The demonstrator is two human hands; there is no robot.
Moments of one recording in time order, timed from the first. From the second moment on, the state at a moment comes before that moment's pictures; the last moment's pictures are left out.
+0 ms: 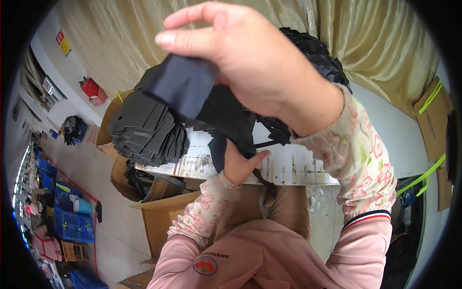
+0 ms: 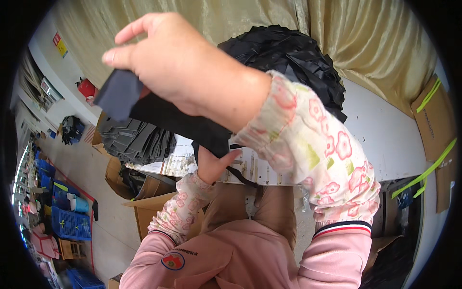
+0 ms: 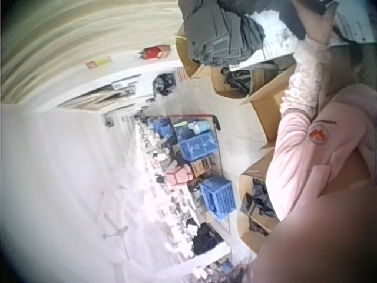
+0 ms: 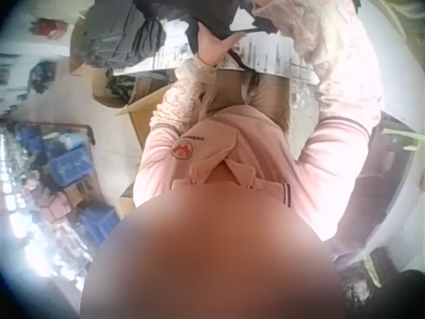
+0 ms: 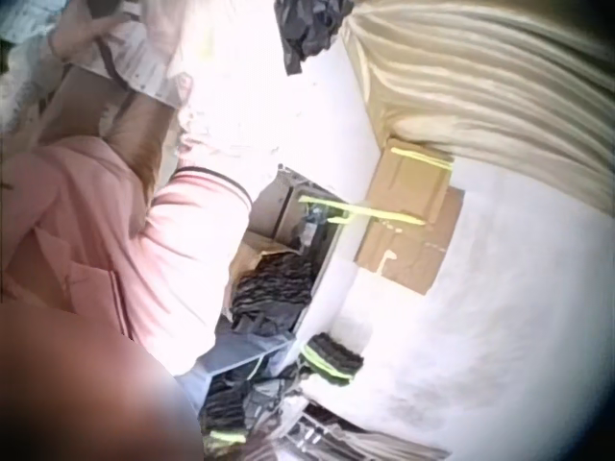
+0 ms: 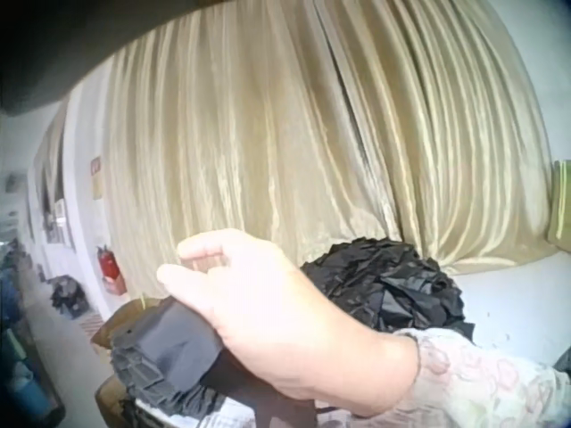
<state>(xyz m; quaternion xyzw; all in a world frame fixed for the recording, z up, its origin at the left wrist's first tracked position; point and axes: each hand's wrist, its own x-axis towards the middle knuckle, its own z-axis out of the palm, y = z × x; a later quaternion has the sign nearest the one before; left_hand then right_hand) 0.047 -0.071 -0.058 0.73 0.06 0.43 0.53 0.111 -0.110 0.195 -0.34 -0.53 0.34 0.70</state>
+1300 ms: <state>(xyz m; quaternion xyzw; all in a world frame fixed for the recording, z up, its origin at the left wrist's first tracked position) -0.051 0.088 -0.093 0.96 0.21 0.01 0.19 0.211 -0.294 -0.194 -0.76 -0.64 0.08 0.07</state>
